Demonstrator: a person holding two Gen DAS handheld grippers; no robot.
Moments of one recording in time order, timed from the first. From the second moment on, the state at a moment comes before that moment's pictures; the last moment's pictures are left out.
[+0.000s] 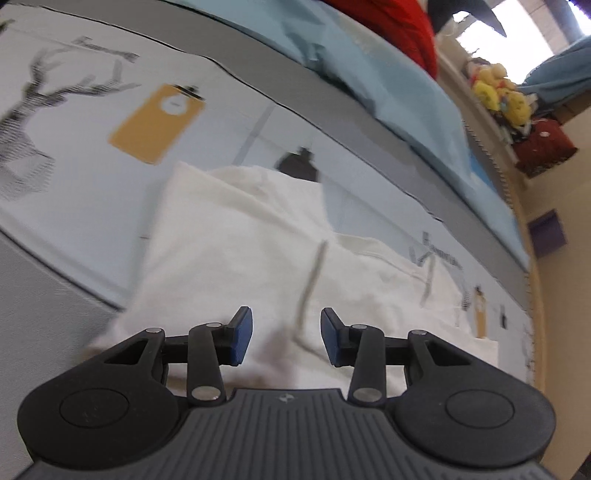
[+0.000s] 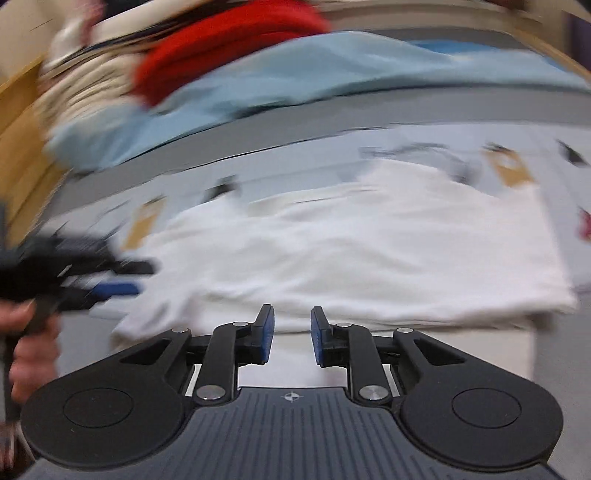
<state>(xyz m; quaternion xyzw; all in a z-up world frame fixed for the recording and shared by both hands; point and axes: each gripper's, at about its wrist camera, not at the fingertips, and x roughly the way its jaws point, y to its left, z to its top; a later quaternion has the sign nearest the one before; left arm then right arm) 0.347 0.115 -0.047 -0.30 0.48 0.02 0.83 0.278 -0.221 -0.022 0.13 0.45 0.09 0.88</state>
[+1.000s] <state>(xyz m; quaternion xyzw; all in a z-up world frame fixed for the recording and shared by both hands) 0.327 0.155 -0.041 -0.25 0.46 0.17 0.84 0.296 -0.346 -0.062 0.34 0.42 -0.17 0.83</state>
